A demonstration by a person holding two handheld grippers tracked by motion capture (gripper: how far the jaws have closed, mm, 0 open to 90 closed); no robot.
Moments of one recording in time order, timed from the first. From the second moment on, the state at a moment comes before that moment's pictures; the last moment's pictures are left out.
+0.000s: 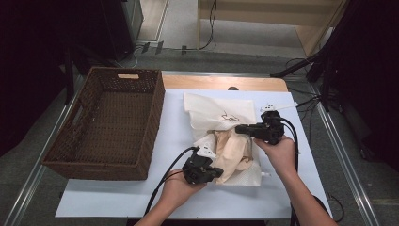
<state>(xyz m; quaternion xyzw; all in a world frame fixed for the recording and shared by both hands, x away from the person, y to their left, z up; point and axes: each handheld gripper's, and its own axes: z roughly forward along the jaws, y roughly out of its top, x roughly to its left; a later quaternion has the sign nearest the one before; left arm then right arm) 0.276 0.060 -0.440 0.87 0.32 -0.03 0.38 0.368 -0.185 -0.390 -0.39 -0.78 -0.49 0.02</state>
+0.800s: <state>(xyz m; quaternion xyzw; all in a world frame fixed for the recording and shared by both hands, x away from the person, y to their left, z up) 0.326 0.029 -0.423 0.86 0.33 0.06 0.39 0.364 -0.185 -0.386 -0.39 -0.78 -0.49 0.03</state>
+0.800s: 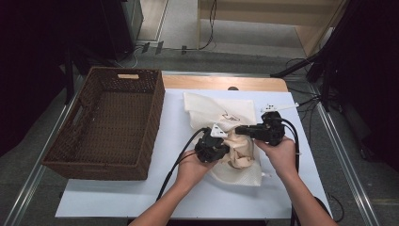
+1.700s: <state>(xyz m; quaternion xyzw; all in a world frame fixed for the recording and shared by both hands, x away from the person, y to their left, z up) 0.381 0.009 -0.419 0.83 0.39 0.11 0.38 0.355 -0.177 -0.384 -0.38 -0.79 -0.48 0.03</state>
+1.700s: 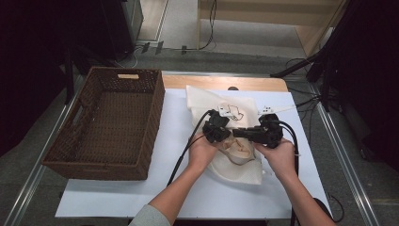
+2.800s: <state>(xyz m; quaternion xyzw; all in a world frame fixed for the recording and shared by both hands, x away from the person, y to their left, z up) 0.332 0.044 -0.397 0.86 0.33 0.03 0.38 0.363 -0.189 -0.393 -0.40 -0.79 -0.46 0.01</state>
